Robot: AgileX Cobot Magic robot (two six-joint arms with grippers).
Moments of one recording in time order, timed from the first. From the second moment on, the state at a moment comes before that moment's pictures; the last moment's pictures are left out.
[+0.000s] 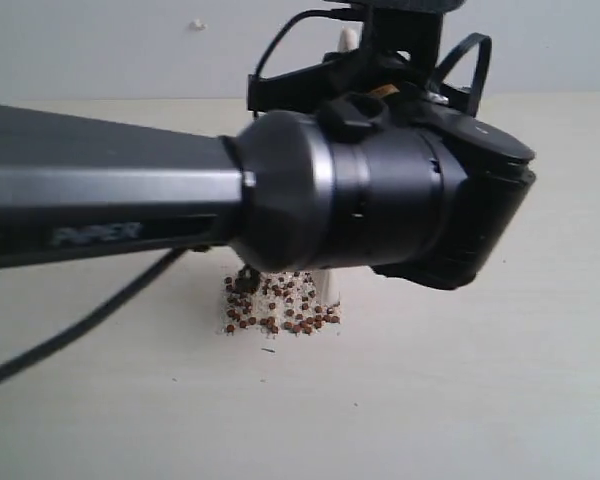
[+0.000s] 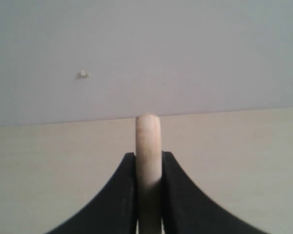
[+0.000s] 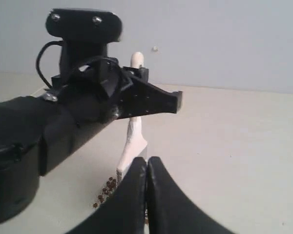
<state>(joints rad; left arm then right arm) -1.33 2.10 -1.62 -1.73 -1.21 1.35 0.66 0.41 -0.45 -0.23 0.41 0.49</state>
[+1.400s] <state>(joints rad) -1.21 1.80 -0.87 -1.30 -1.20 0.95 0.66 0.41 -0.45 -0.23 0.40 0.49</state>
